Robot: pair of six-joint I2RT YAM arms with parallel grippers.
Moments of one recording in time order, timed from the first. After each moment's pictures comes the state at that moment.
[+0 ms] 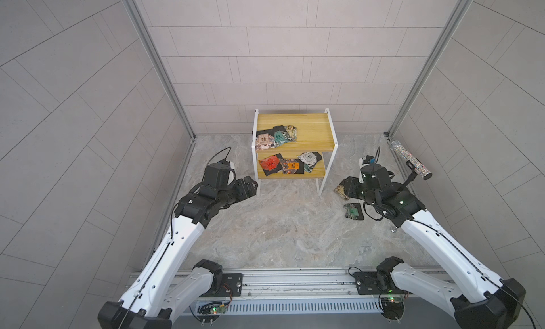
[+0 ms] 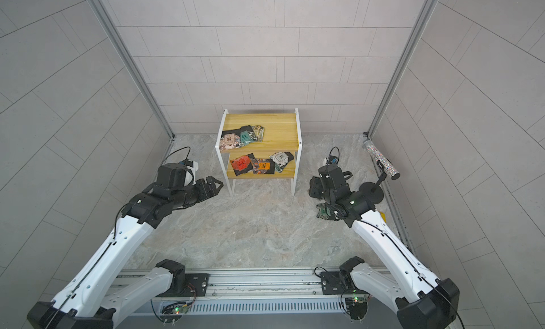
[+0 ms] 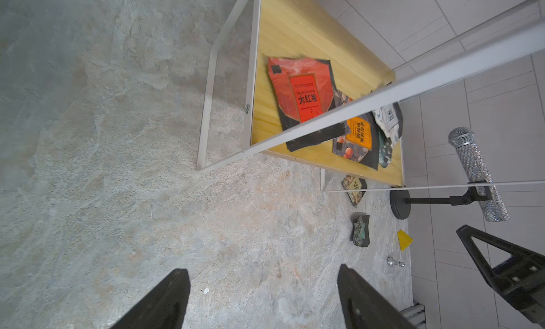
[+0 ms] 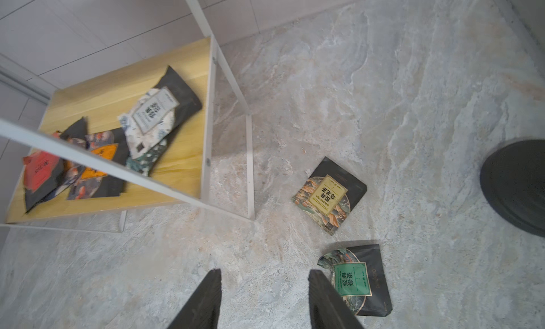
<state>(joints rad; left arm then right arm) -0.31 0.95 1.02 -0.80 0.20 -0.65 0.44 0.99 1.00 -0.69 0.19 0.53</state>
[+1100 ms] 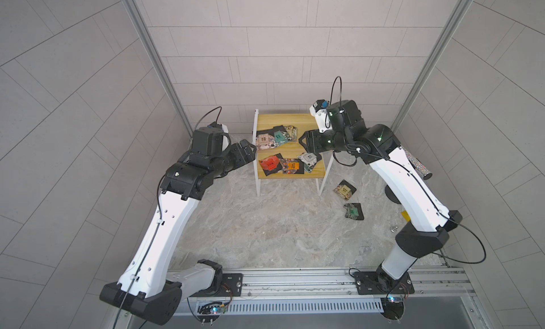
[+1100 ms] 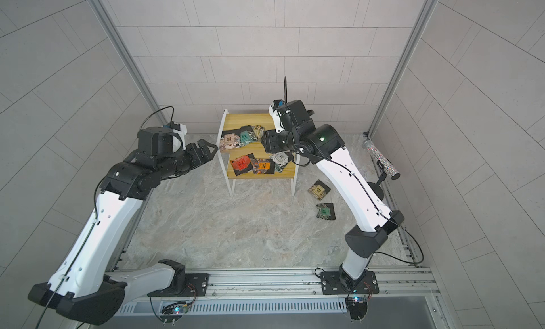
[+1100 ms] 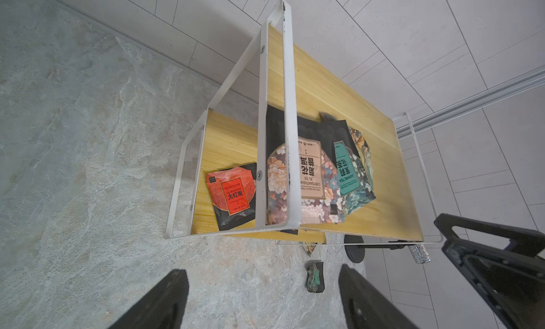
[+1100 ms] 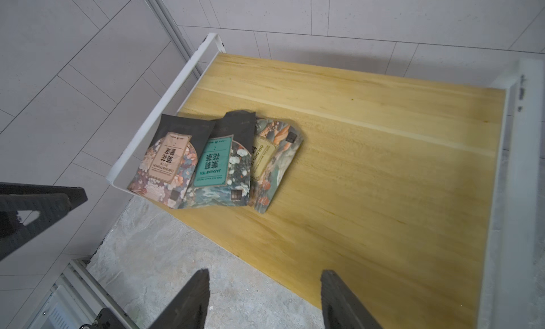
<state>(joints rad) -0.30 1.19 1.55 -0.93 0.15 -0.68 0.62 1.73 2.26 -1.13 -0.01 0.31</state>
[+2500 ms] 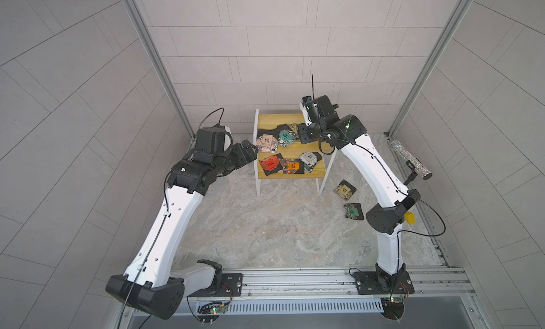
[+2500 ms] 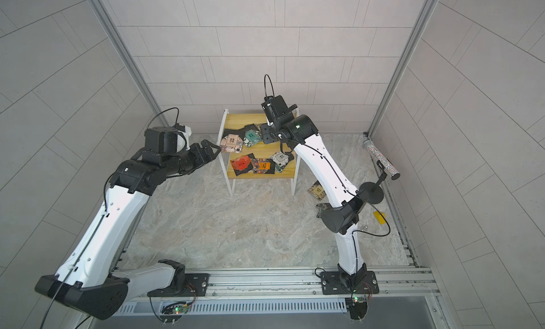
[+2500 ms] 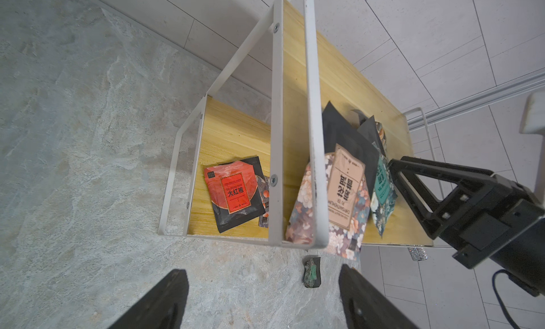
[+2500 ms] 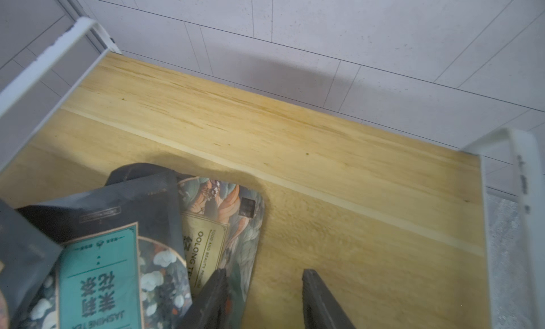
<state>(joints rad) -0.27 1.22 1.50 -0.89 0.21 -0.69 0.58 2.00 2.48 -1.18 0.23 0.21</state>
